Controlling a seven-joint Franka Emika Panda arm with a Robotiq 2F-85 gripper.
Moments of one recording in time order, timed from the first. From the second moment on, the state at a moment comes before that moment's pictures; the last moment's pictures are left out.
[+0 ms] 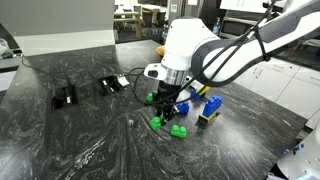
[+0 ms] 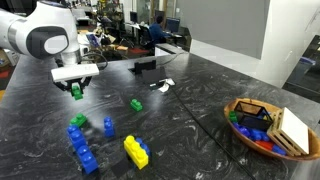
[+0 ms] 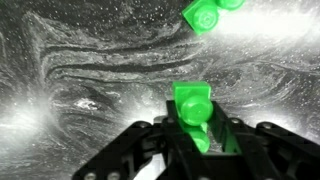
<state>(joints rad) 0.16 0.17 0.27 -1.99 0.13 2.30 -0.89</state>
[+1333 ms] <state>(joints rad) 0.19 0.27 0.29 -2.00 0.05 2.32 -1.05</state>
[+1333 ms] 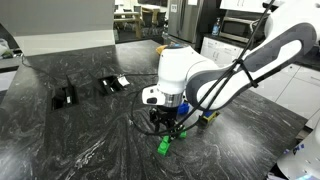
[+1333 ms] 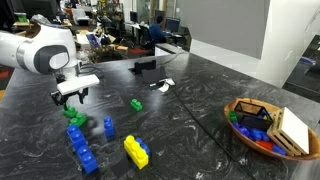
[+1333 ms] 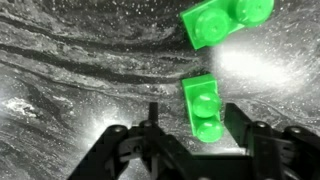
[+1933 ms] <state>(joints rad) 0.17 0.27 0.29 -1.99 0.09 2.30 -1.05</state>
